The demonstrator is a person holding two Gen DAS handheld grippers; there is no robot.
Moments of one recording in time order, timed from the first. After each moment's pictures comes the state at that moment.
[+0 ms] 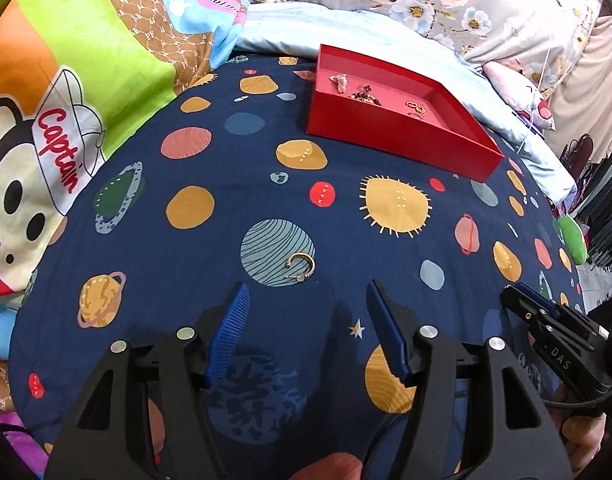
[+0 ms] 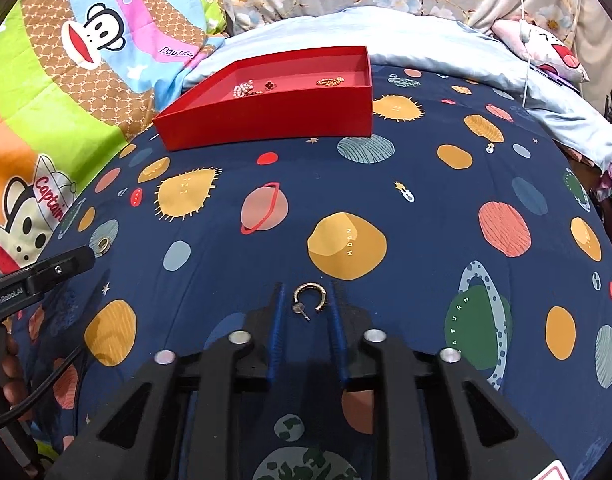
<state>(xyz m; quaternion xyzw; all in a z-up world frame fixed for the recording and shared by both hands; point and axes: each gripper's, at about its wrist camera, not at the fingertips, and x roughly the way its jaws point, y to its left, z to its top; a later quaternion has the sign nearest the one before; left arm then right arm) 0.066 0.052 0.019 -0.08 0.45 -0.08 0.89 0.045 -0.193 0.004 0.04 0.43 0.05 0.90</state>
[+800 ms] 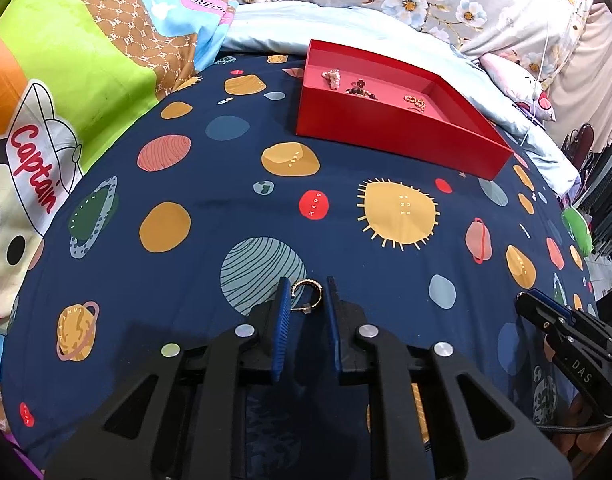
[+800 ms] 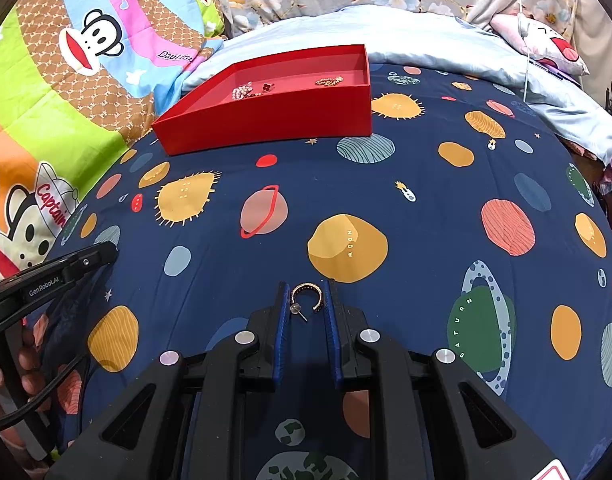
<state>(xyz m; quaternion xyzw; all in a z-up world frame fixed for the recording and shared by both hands) 0.085 0.041 0.008 -0.06 0.44 -0.08 0.89 0.047 -0.195 0.003 0.05 0.43 0.05 0.90</state>
